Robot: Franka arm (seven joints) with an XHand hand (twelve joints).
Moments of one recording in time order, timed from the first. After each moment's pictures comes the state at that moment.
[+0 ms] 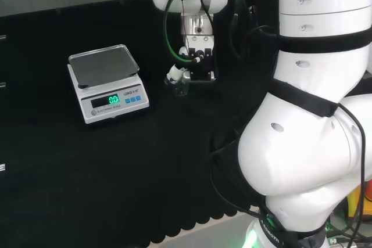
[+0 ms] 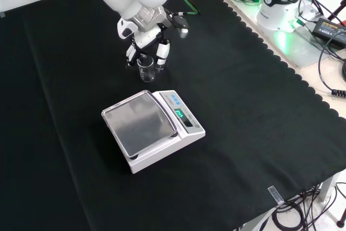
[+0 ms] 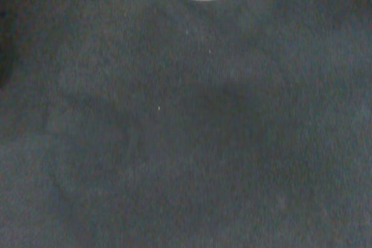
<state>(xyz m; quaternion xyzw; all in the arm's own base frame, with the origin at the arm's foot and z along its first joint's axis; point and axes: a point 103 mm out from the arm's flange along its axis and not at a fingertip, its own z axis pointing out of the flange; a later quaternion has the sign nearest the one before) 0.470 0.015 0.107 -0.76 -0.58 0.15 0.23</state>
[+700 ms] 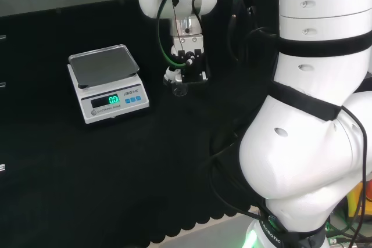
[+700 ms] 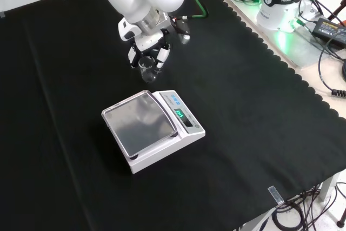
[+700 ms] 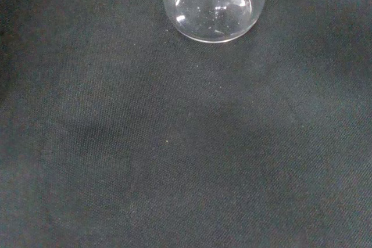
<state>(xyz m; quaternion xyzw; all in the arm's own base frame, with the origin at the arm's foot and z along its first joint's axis) 0.477 0.030 0.111 -0.78 -0.59 0.16 0.16</state>
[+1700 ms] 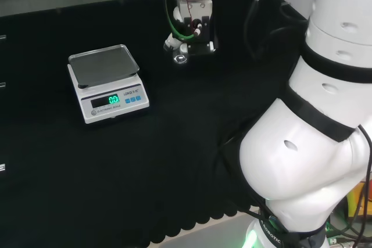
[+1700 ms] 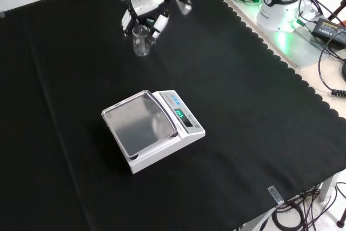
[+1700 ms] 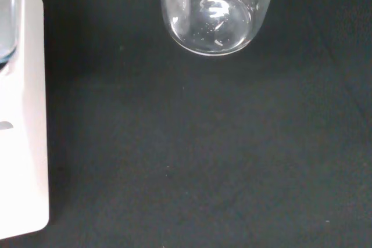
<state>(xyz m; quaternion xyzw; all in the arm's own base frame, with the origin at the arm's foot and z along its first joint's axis) 0.470 0.020 0.224 -0.78 -0.61 0.09 0.10</state>
